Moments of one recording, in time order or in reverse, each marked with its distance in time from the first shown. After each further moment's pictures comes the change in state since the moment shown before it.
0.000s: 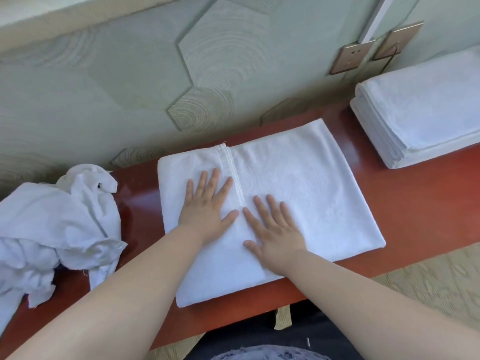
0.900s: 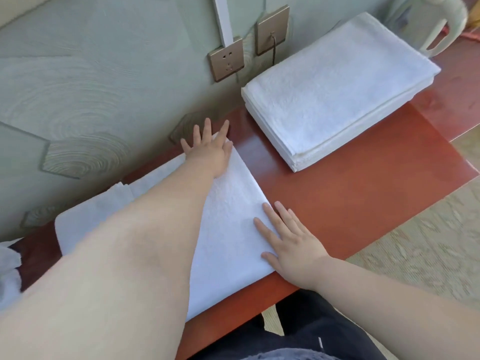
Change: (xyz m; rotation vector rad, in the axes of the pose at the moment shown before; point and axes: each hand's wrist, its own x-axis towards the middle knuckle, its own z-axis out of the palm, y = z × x) left_hand 0.249 0.235 -0.084 -0.057 -0.176 -0.043; right_hand -0.104 0.217 -0.009 0.110 0.084 0.090
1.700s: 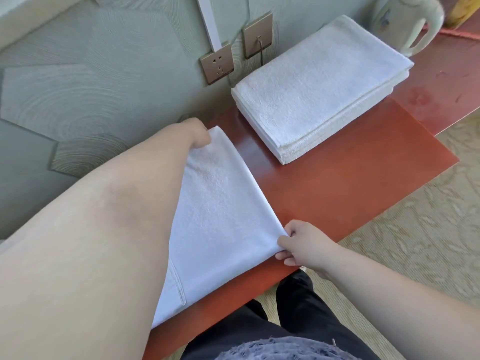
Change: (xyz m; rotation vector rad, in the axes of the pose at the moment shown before) left_hand 0.001 0.004 -0.076 0.008 -0.127 -0.098; right_hand -0.036 -0.003 -0.054 1.281 -0.216 0.770
